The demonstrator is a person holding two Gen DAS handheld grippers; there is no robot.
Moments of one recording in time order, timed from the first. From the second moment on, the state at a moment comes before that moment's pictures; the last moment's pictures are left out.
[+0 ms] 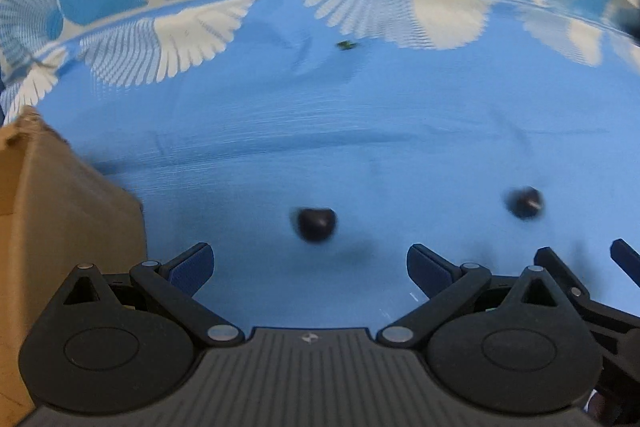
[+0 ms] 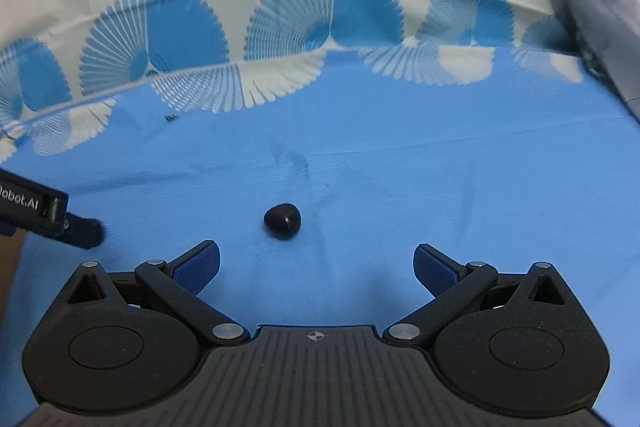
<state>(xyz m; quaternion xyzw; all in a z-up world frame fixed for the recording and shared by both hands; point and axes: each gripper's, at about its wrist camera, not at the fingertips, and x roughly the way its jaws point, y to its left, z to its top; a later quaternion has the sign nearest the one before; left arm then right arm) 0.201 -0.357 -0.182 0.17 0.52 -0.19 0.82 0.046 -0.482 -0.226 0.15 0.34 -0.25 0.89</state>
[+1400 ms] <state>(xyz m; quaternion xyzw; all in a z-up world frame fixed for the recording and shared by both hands) 0.079 -0.223 -0.055 0.04 0.48 -0.24 0.84 -0.085 -0.371 -0.127 0.18 0.28 -0.21 0.92</state>
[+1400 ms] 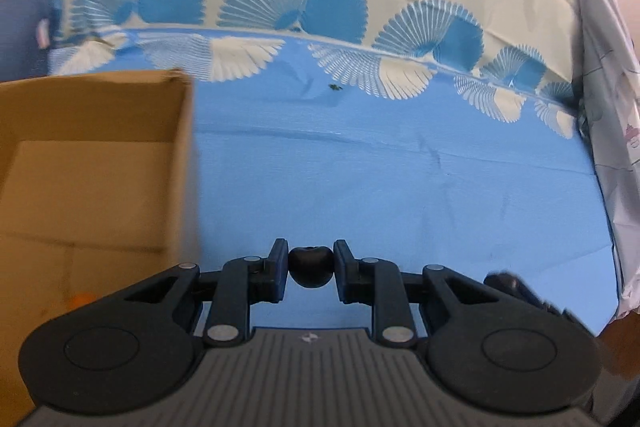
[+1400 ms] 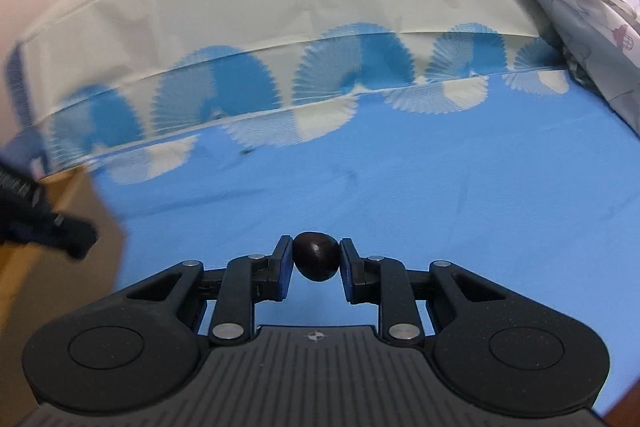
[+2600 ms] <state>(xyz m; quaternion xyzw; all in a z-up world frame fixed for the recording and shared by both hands) -0.045 0.081 -0.004 -0.03 0.50 -0.15 0.85 -0.155 -0.105 -0.015 0.08 0.32 0.04 0.94</state>
